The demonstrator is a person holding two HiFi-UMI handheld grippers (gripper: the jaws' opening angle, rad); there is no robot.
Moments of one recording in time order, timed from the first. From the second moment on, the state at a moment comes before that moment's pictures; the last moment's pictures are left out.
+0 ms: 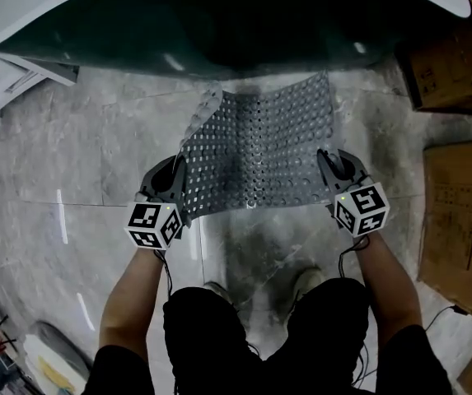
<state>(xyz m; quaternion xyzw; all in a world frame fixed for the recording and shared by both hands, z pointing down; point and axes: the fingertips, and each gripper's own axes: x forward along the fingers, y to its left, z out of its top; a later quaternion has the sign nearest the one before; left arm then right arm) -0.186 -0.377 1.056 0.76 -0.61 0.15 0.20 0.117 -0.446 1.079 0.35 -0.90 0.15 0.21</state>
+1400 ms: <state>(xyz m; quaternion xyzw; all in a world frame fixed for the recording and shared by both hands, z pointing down) -0.242 -0.372 1.161 0.68 -0.67 0.23 0.20 0.195 -0.485 1.208 0.42 -0.83 0.19 0.31</state>
